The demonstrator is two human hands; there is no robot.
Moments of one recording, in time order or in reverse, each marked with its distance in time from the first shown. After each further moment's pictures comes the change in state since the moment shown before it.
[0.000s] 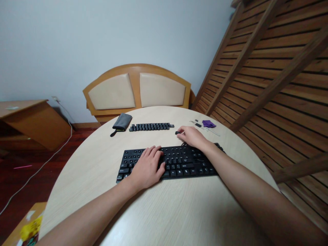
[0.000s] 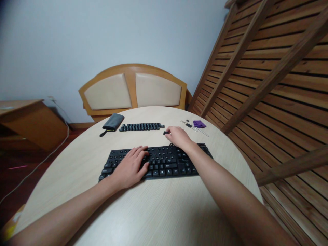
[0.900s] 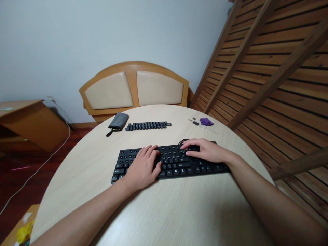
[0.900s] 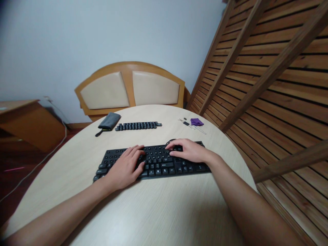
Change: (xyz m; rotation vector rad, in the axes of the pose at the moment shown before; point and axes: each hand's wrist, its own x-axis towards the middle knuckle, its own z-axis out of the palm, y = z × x) left_hand 0.000 0.000 0.000 0.016 -0.022 0.000; right_hand -0.069 0.035 -0.026 0.487 -0.285 -0.309
